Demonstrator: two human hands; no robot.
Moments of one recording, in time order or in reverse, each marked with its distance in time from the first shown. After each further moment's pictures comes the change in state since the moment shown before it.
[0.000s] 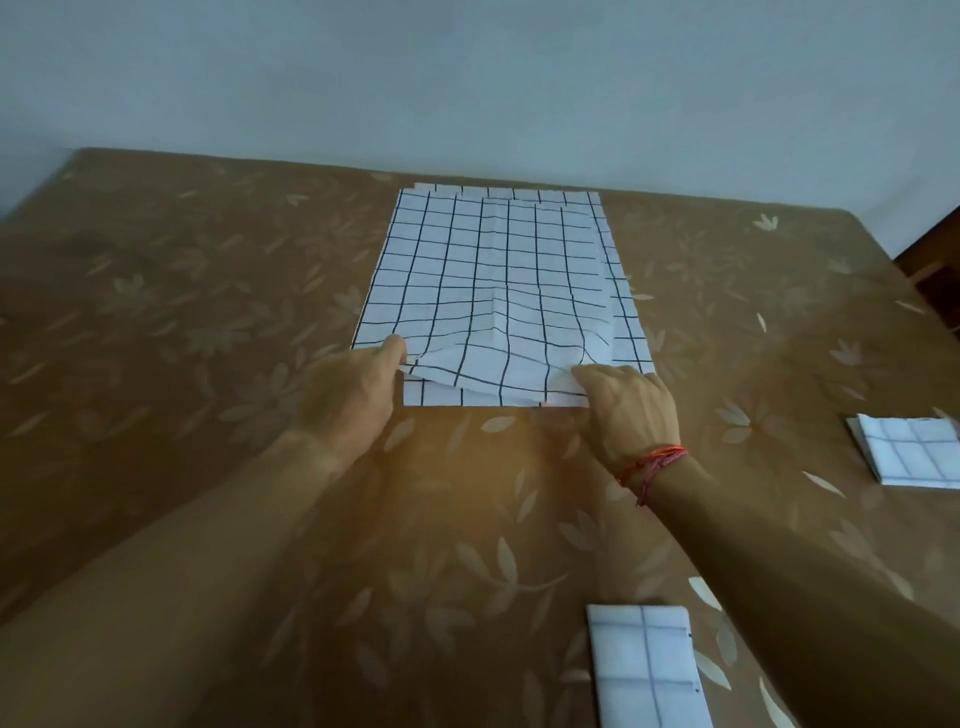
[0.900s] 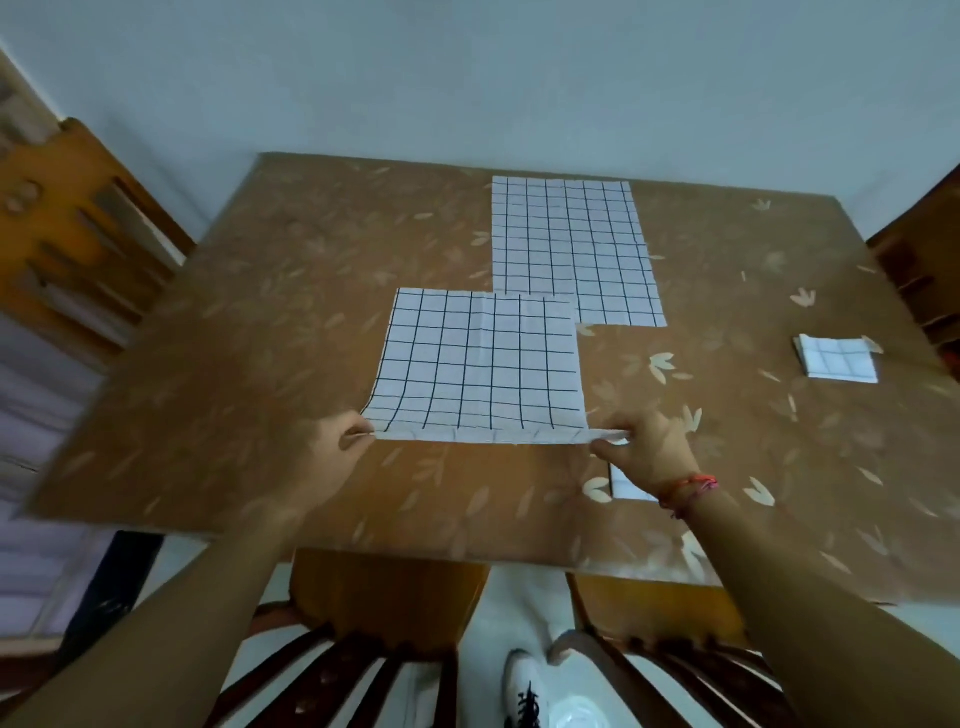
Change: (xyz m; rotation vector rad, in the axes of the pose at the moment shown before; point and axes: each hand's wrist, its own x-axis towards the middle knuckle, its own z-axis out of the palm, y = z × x) left_hand -0.278 -0.033 -0.192 -0.400 -0.196 -0.371; right_hand -0.239 -0.060 -0.093 0.593 -0.365 0.314
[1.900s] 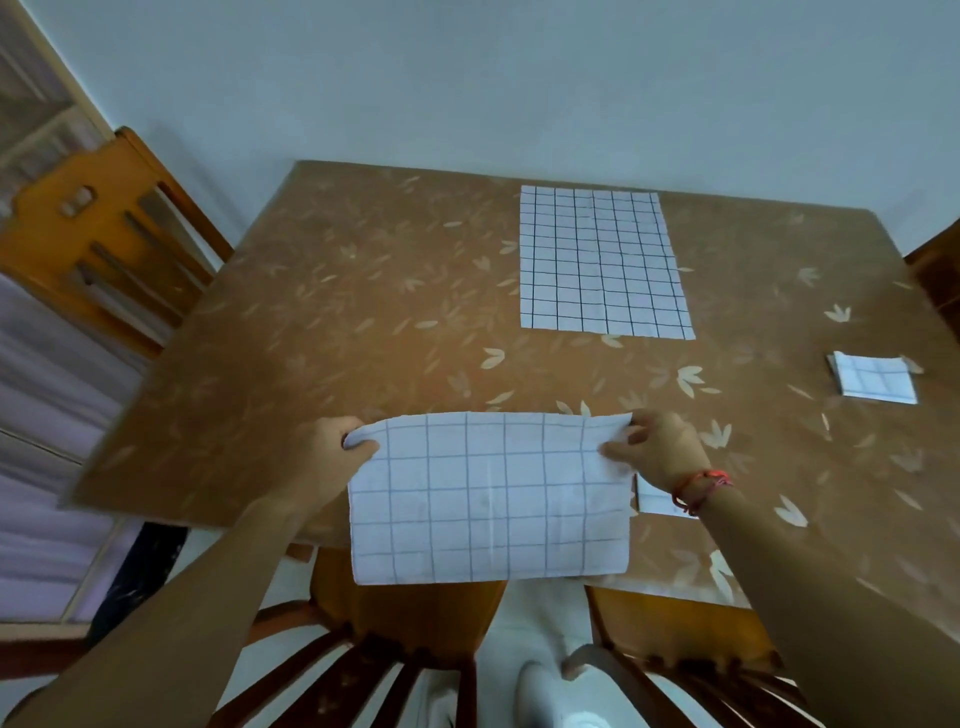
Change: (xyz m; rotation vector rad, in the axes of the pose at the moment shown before) left_hand 0.001 -0.034 -0.017 -0.044 -0.045 -0.132; right_hand 0.011 -0.038 -0.001 0.116 -0.008 -0.013
